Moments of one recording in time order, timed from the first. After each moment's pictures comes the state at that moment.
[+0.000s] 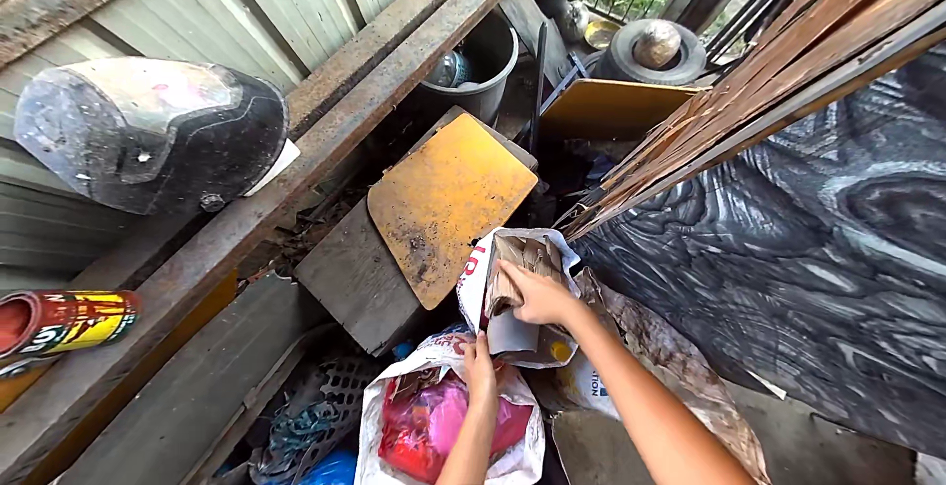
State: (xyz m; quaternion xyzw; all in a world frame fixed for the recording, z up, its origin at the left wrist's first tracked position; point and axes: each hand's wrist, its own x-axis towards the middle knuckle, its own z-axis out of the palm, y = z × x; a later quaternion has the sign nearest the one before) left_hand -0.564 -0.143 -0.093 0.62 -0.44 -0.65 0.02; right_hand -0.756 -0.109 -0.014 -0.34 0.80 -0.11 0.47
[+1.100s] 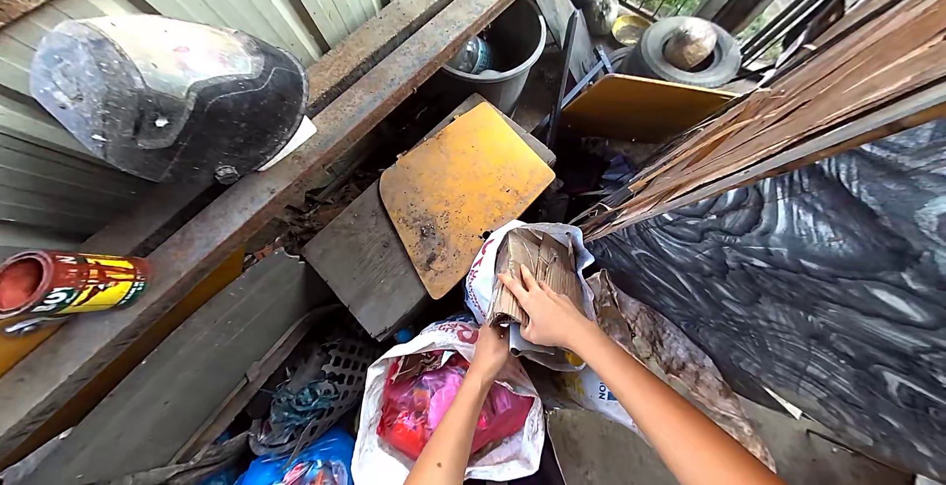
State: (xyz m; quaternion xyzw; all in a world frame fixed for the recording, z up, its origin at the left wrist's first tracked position) left_hand -0.574 -0.174 -0.122 0.36 -0.65 -0.67 -0.02; right_hand -0.728 -0.112 -0.027 -0.39 0.79 -0.01 0.47
